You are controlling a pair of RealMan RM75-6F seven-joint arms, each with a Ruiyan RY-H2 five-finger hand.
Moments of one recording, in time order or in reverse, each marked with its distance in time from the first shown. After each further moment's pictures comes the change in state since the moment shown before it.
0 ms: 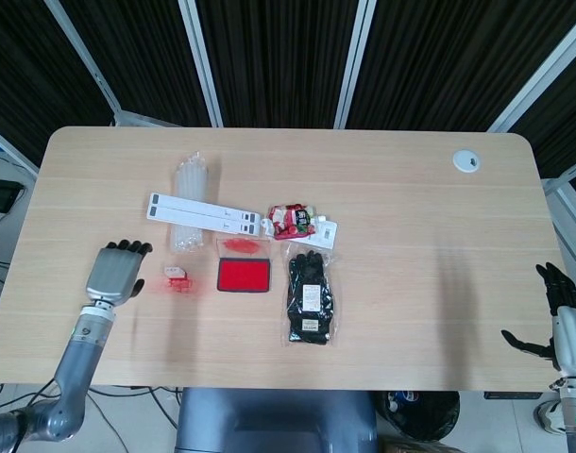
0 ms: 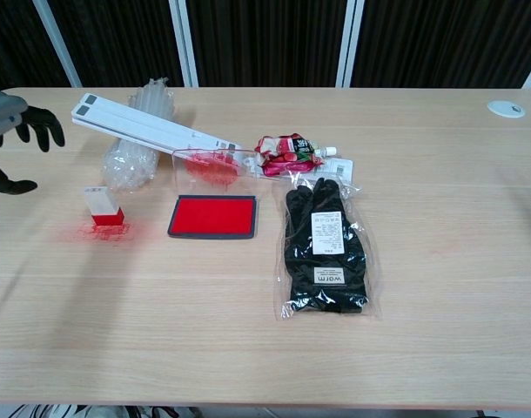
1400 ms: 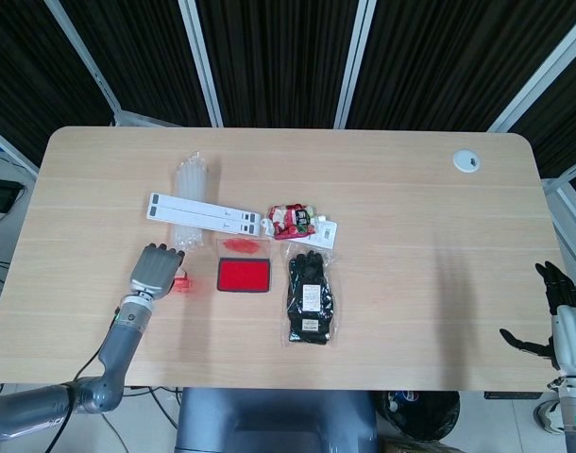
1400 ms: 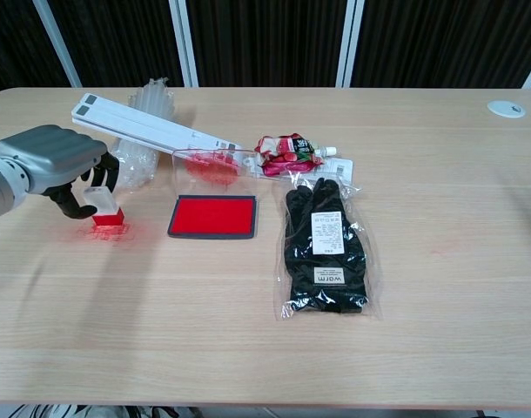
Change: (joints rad) left arm -0.162 -0.173 0.051 0.206 -0.134 -0.096 0.076; right arm 0.001 0.003 0.004 -0.017 0.003 -0.001 0.012
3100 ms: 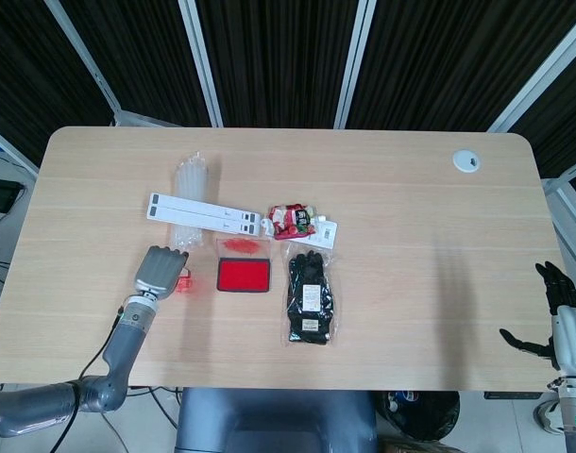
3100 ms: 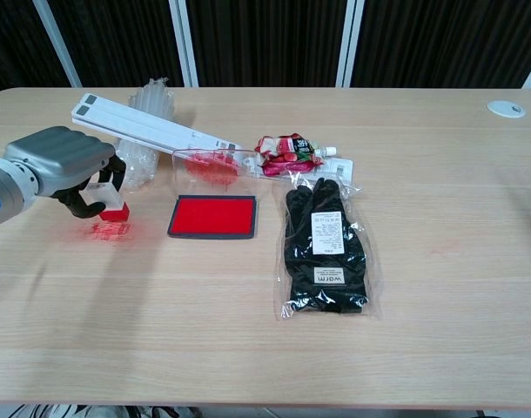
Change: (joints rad) left arm -0.029 -0.021 0.034 0.030 0.017 0.022 -0.034; right arm -0.002 0.000 0.000 -0.003 -0.001 0.004 0.002
